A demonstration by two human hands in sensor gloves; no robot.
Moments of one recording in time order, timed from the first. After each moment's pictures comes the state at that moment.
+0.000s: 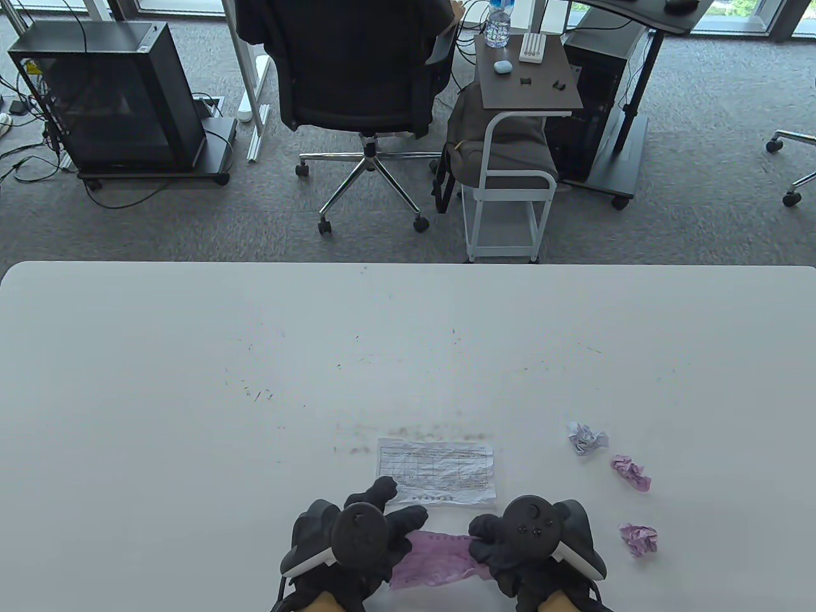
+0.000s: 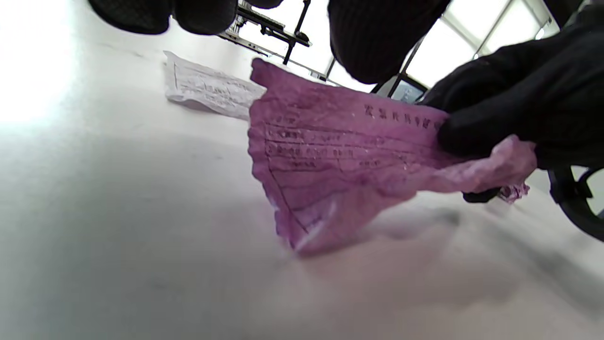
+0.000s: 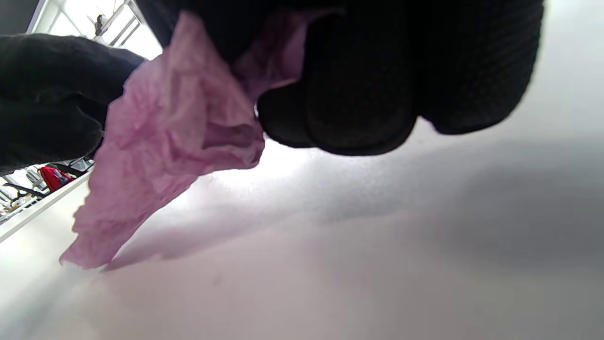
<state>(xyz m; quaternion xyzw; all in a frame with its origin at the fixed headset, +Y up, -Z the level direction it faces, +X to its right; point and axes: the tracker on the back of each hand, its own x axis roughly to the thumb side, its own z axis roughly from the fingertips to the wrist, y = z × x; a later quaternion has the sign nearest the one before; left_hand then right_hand) -0.105 -0.750 -0.222 -0.16 -0.28 0.16 0.93 0.132 -0.759 -0.223 0.15 0.14 0.95 0.24</state>
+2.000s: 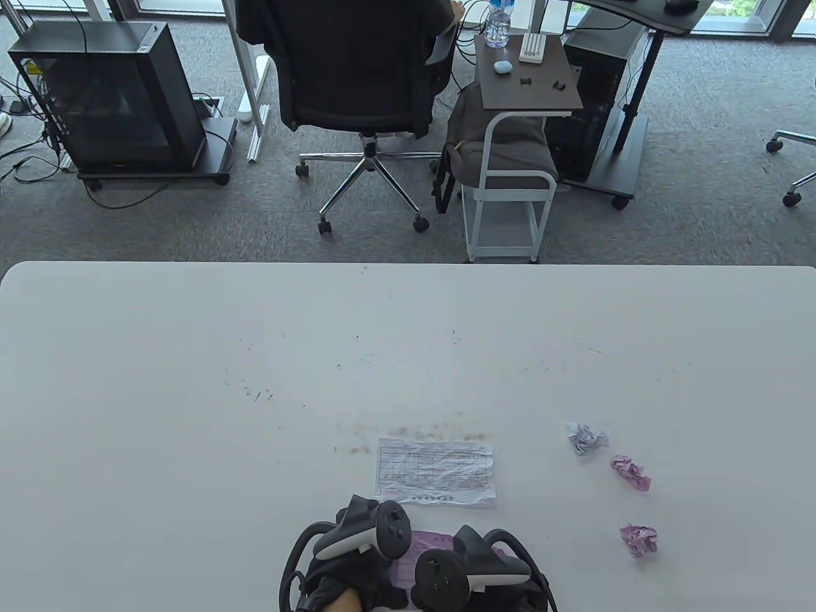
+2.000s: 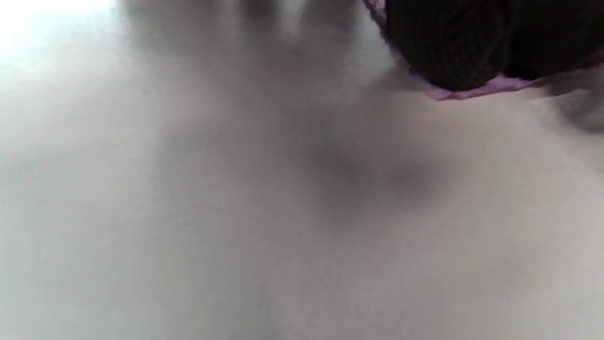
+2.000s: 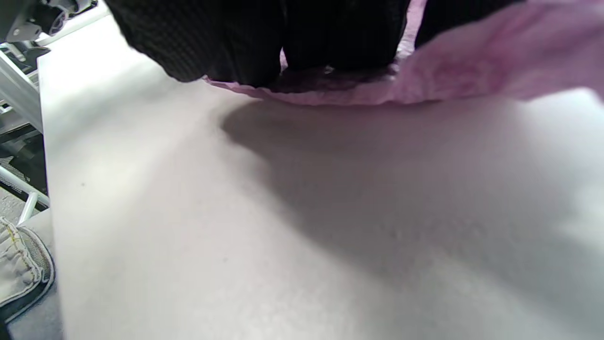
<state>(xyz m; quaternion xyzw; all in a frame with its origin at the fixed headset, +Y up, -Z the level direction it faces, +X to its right) -0.098 -0.787 -0.224 -0.41 -0.17 0.03 0.90 0.050 -0.762 -0.190 0.36 0.29 0.88 0.04</state>
